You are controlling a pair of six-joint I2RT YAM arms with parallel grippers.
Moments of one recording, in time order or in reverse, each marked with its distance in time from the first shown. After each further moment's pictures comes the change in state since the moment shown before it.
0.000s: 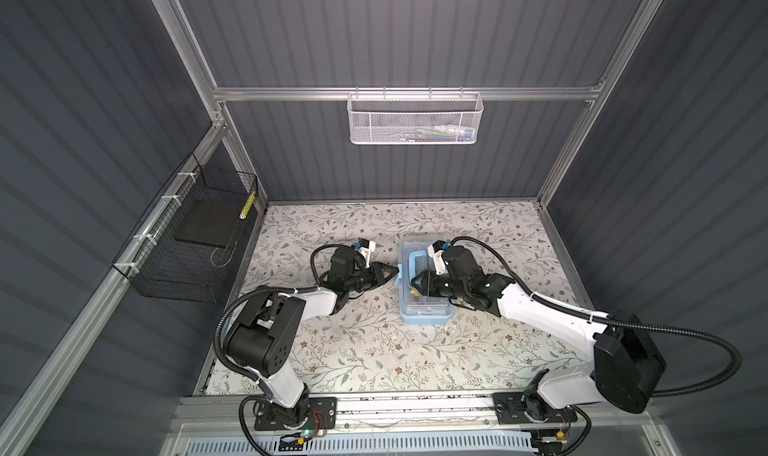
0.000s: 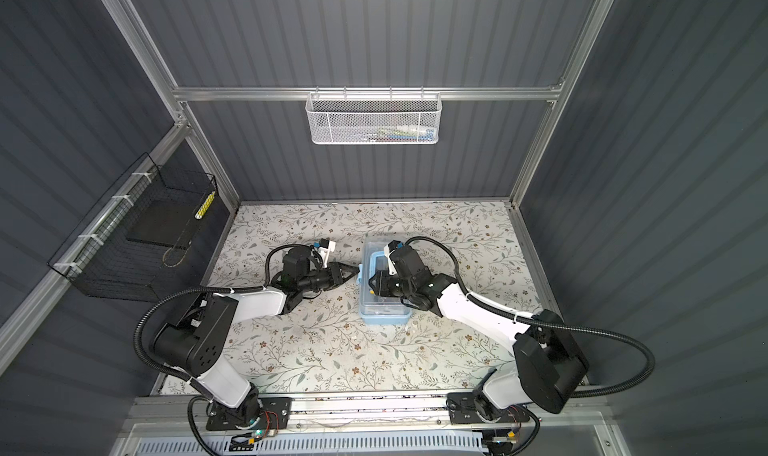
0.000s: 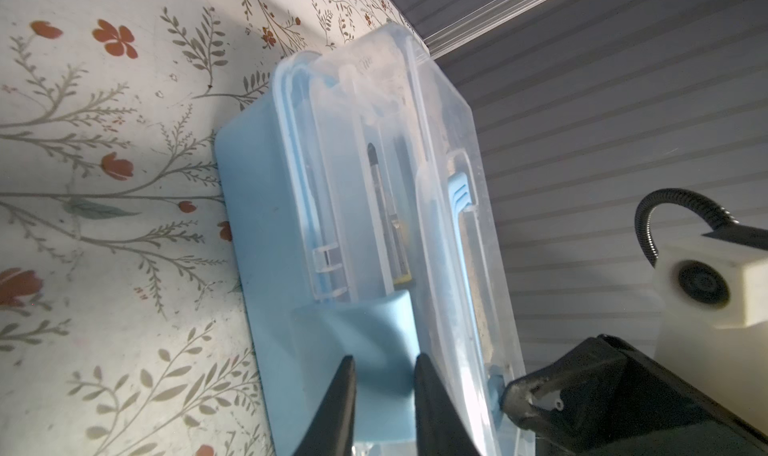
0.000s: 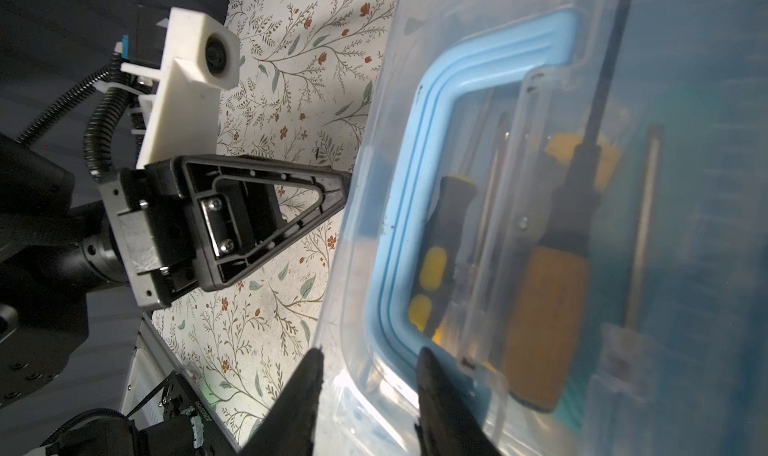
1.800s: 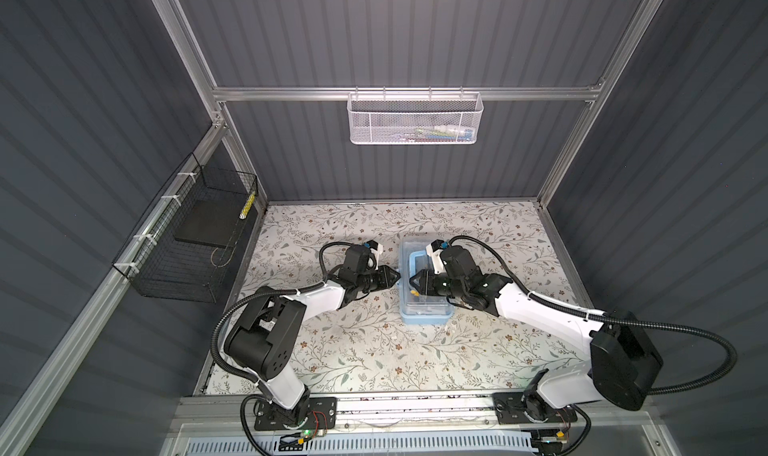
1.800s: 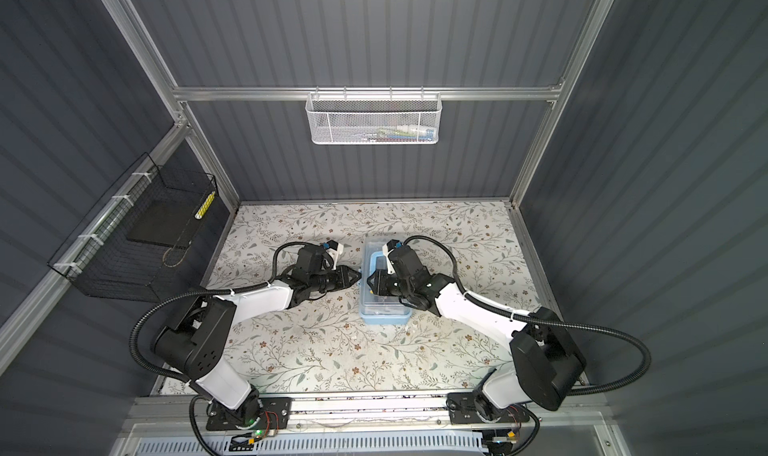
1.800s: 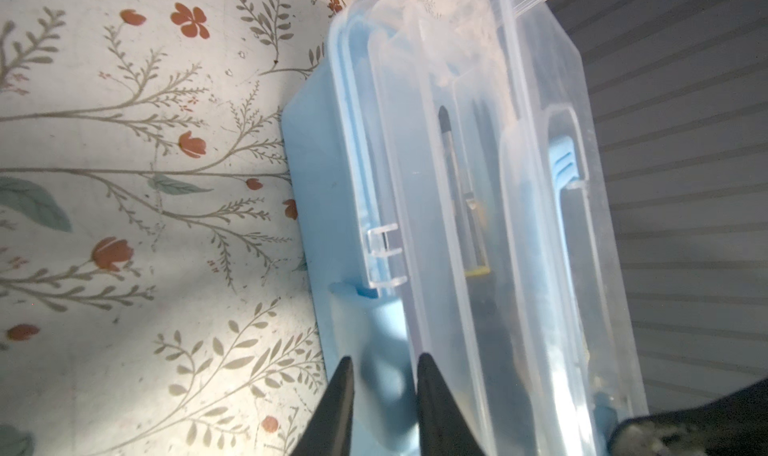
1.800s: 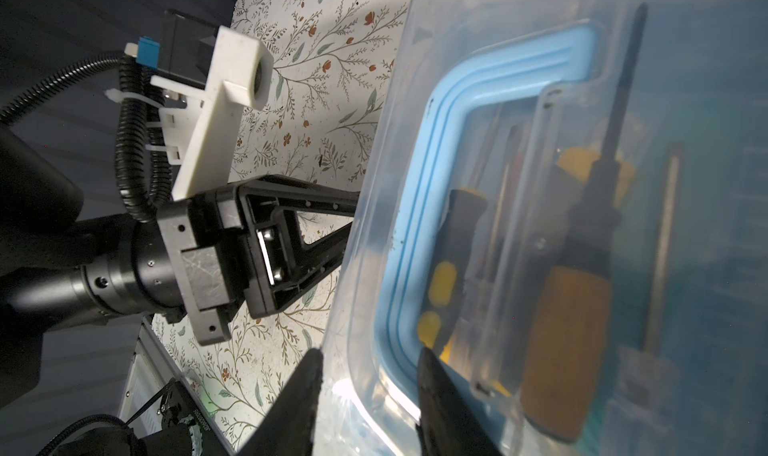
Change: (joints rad) left arm -0.072 -0.017 0.118 -0.369 -0.225 0.192; right arm 0.005 0.017 0.003 0.028 0.011 0.000
